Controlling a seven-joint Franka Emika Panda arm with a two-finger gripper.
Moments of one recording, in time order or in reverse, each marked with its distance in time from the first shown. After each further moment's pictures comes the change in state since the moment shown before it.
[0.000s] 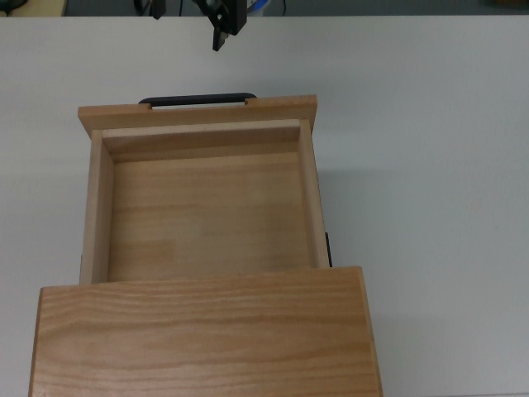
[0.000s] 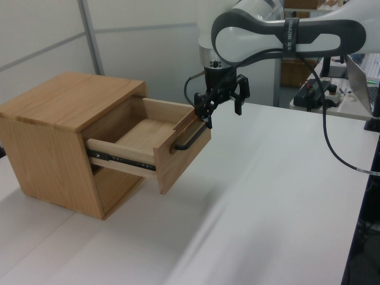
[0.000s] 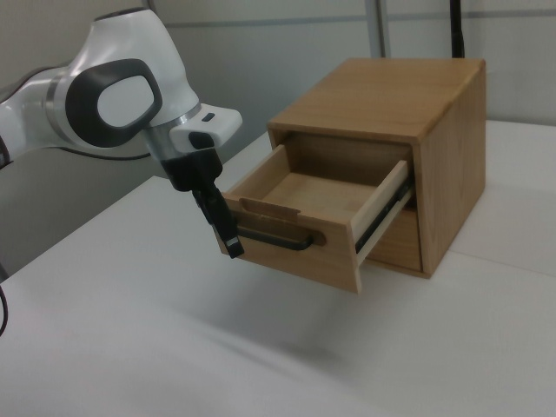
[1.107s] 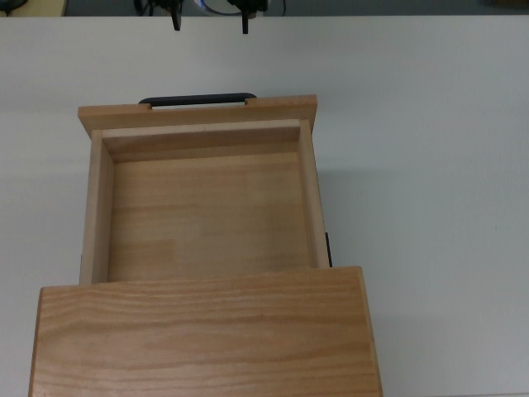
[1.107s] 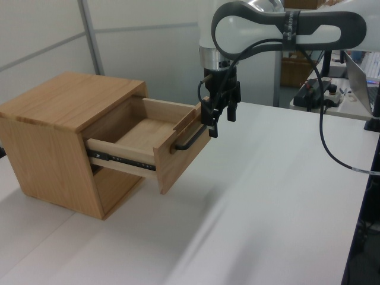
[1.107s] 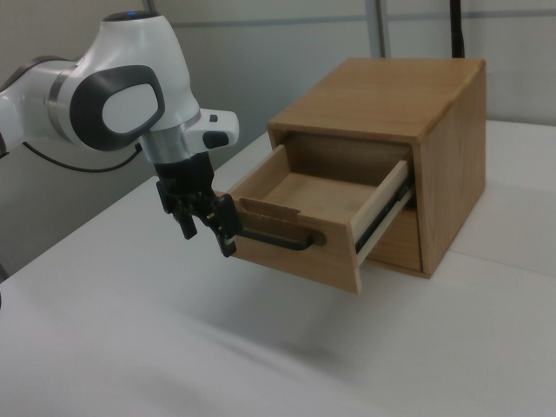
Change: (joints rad) arm -0.001 0.000 -0.008 0.000 0.139 -0.054 -0.458
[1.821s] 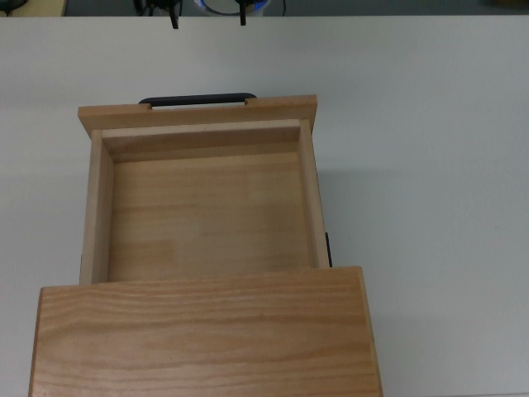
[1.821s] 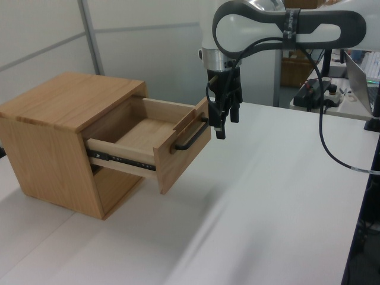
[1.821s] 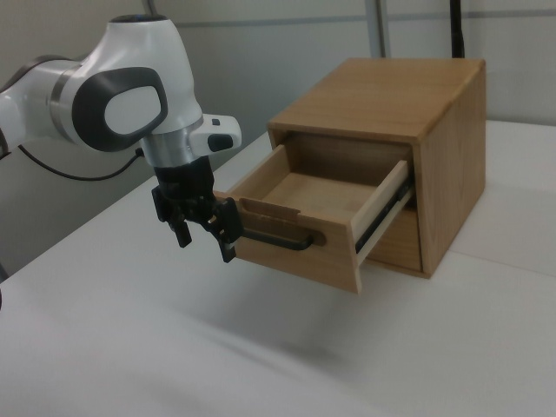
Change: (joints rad) arm -0.001 0.000 -0.009 0.000 0.004 -0.038 -0.109
